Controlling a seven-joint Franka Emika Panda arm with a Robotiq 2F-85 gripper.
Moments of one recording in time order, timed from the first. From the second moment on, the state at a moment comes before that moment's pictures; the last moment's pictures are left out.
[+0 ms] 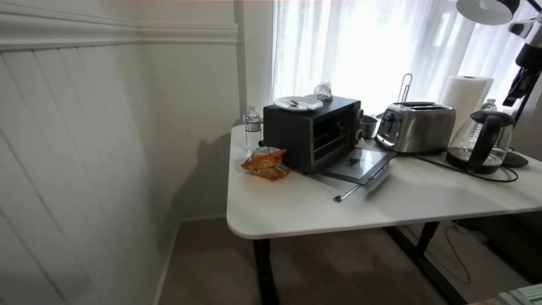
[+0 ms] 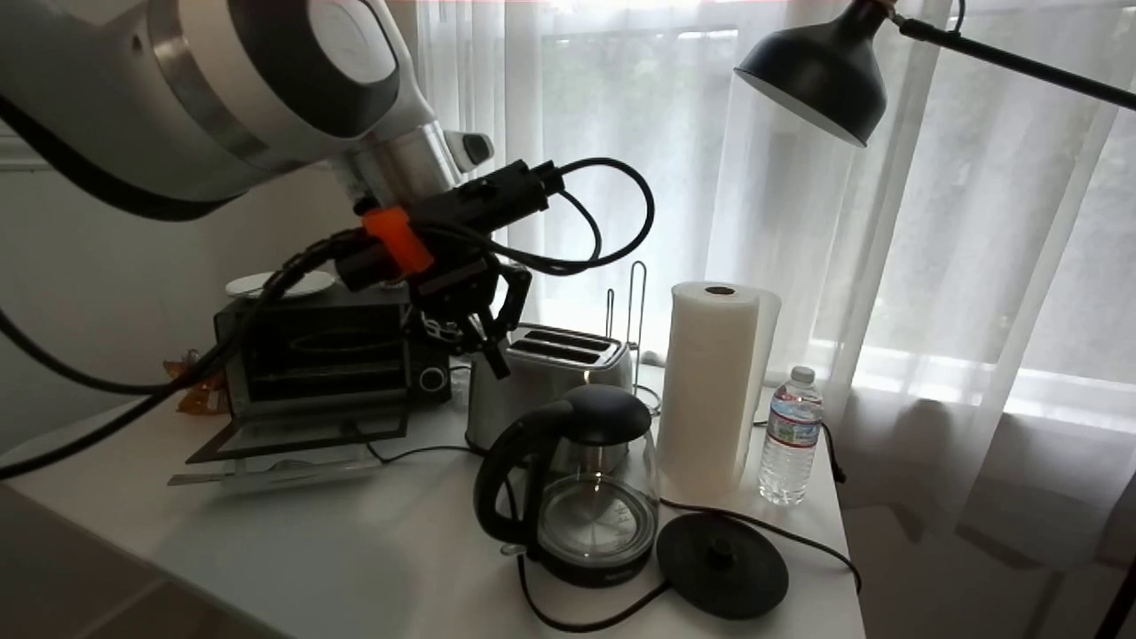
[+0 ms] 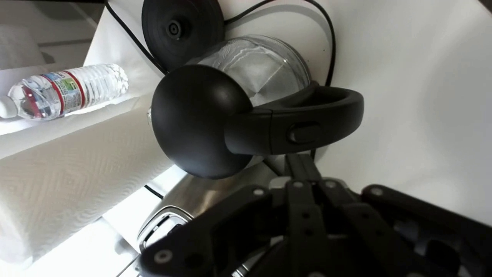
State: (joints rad) arm -0.13 -0.48 -0.08 -2.76 -0.54 2.59 -0.43
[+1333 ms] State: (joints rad) arm -0.13 -0.33 -0.07 -2.76 -0.73 2.61 -0.32
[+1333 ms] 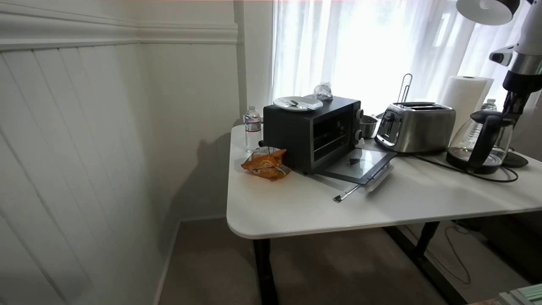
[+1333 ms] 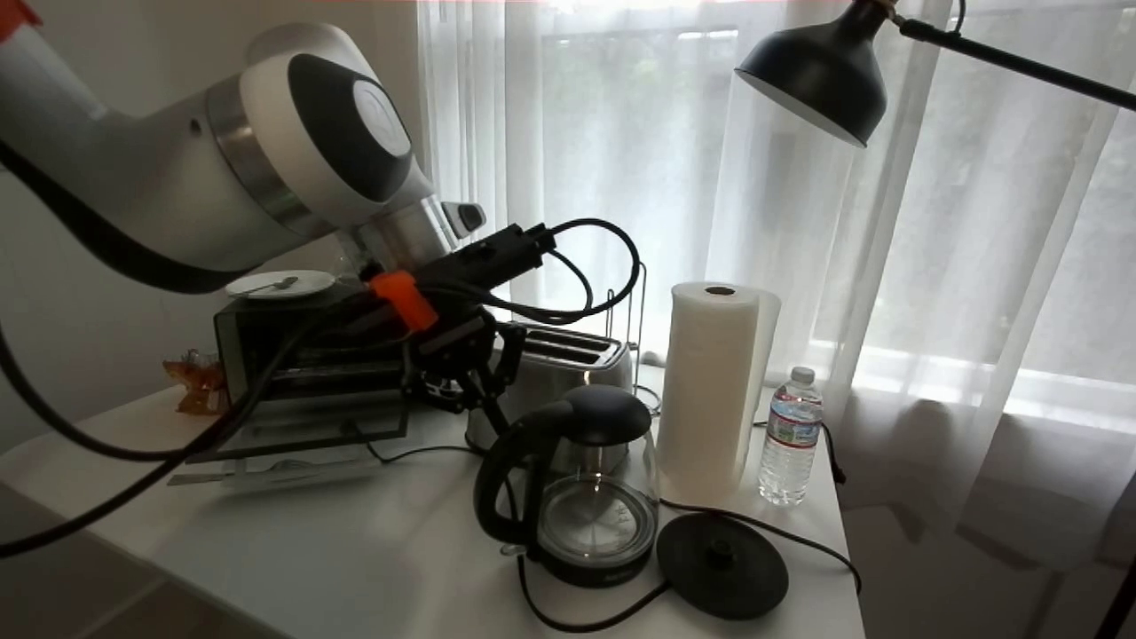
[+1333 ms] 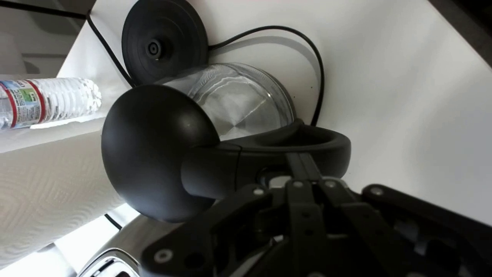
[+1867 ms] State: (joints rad) arm -0.15 -0.31 -0.07 -2.76 -0.85 2.65 -0.19
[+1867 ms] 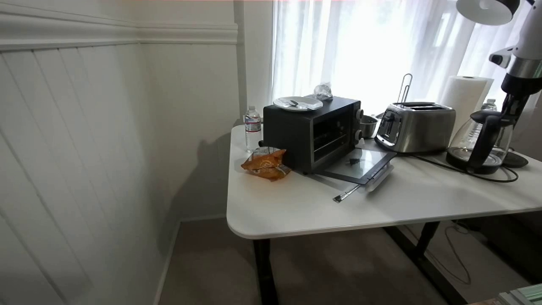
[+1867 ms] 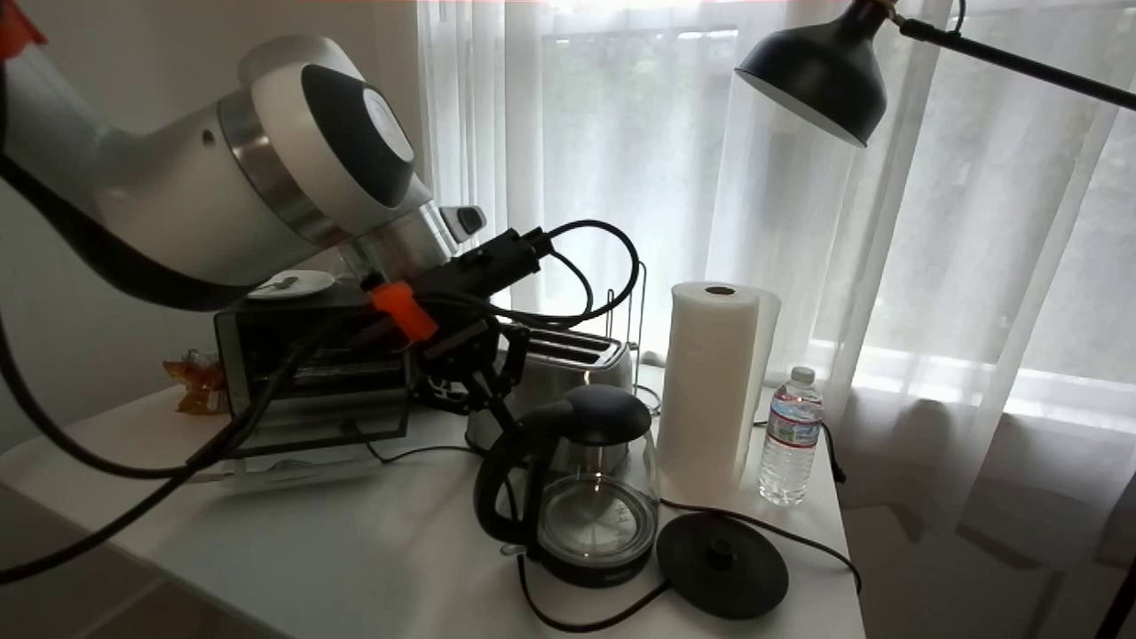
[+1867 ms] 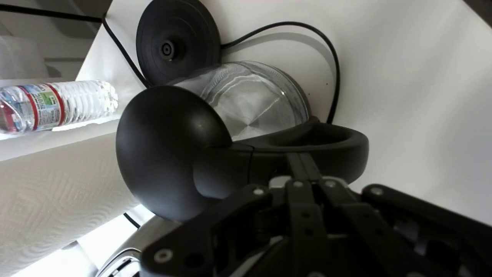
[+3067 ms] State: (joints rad) arm -0.16 -0.29 -0.07 -2.76 -0.99 2.69 0.00
